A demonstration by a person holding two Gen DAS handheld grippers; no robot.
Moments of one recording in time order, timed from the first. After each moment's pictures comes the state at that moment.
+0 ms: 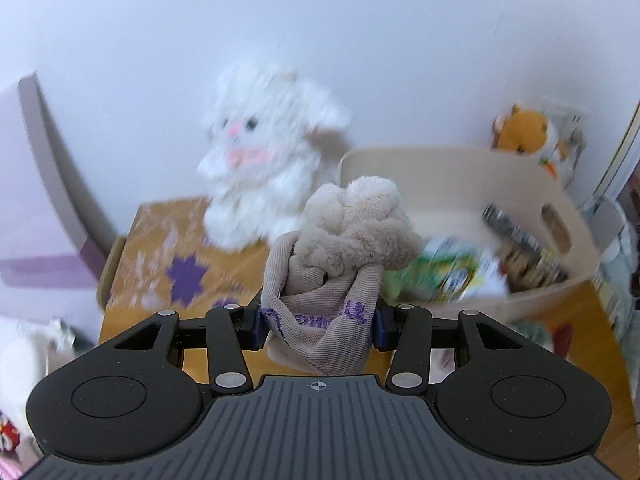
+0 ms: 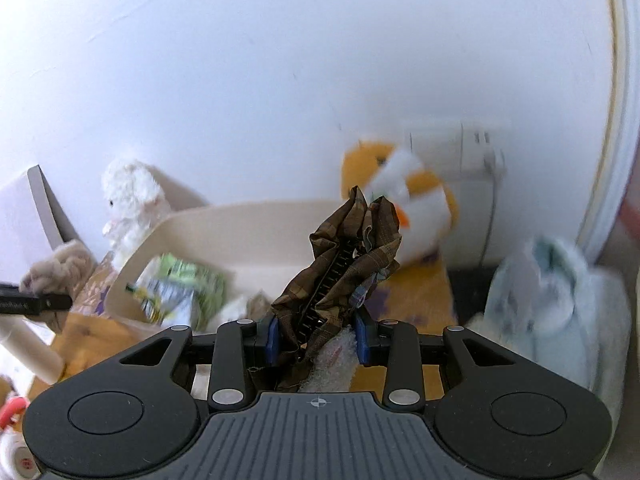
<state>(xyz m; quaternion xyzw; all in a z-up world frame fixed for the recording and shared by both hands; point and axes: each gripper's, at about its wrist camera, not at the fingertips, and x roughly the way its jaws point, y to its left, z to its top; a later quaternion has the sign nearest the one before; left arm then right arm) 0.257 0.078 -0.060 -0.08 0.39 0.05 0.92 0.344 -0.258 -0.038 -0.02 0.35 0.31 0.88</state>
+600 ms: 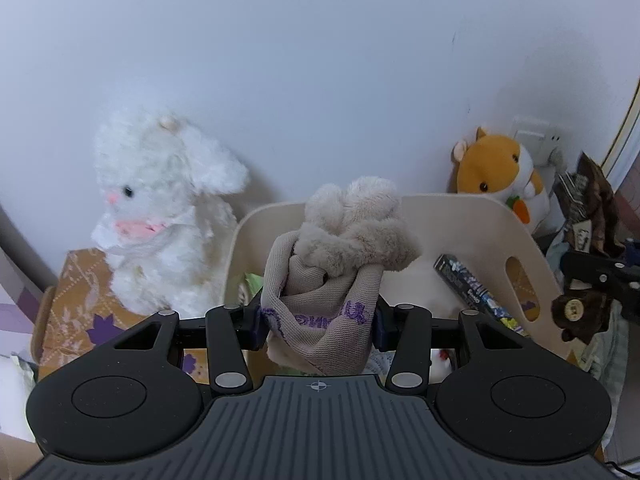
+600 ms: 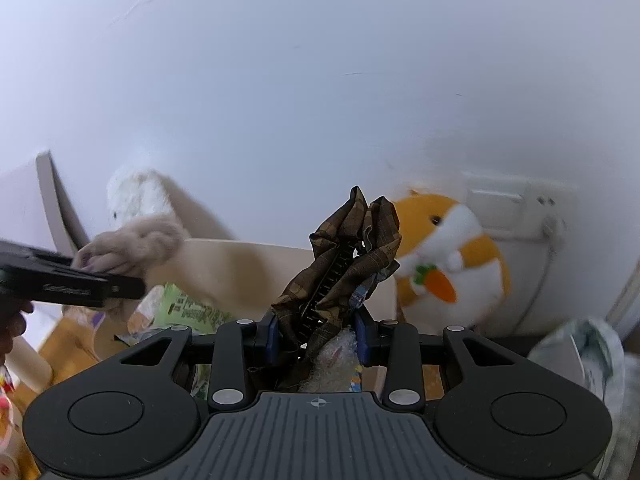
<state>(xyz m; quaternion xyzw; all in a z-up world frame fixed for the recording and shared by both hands) 0.356 0.021 -0.060 -0.09 0.39 0.02 0.92 0.397 -0.190 -0.036 -0.06 0.32 0.36 0.87</state>
